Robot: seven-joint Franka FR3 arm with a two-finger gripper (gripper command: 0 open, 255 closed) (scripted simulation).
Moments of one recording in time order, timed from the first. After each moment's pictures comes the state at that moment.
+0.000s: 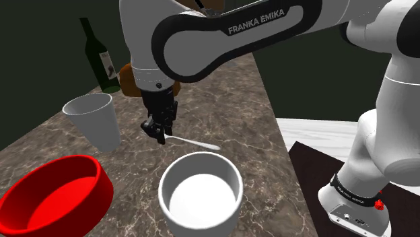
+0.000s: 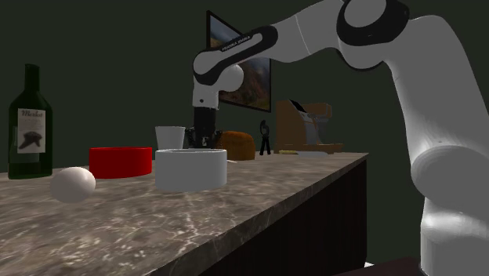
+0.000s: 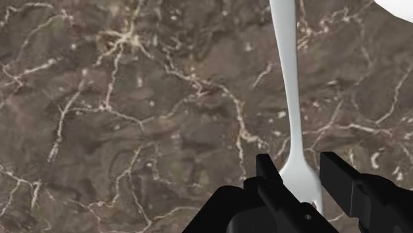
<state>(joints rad) 0.35 0.22 0.36 -1.64 -0.08 1.89 0.34</state>
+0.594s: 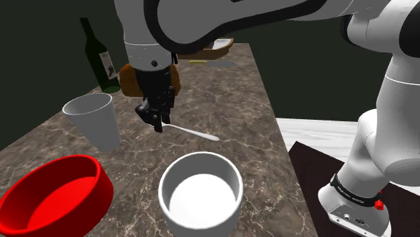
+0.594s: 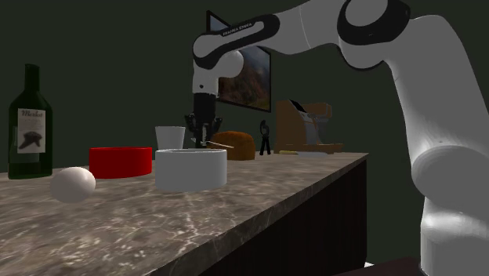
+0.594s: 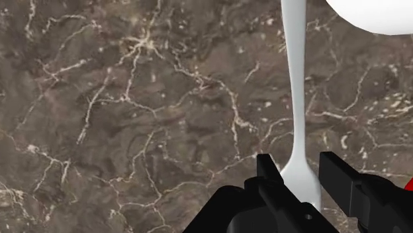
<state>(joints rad) 0.36 0.22 0.37 -1.52 -0.08 1.78 0.34</state>
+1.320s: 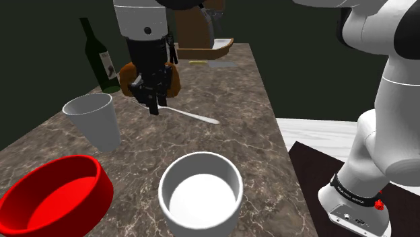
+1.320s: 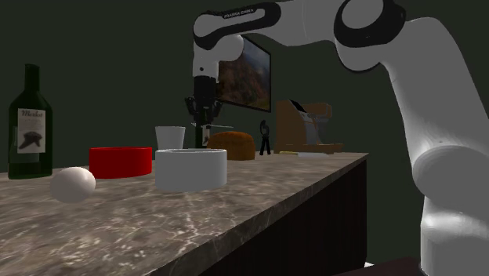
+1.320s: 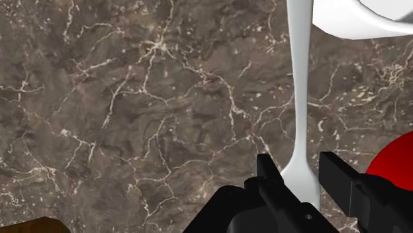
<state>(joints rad) 0.37 0.25 0.37 -1.34 -0.09 1.62 0.34</state>
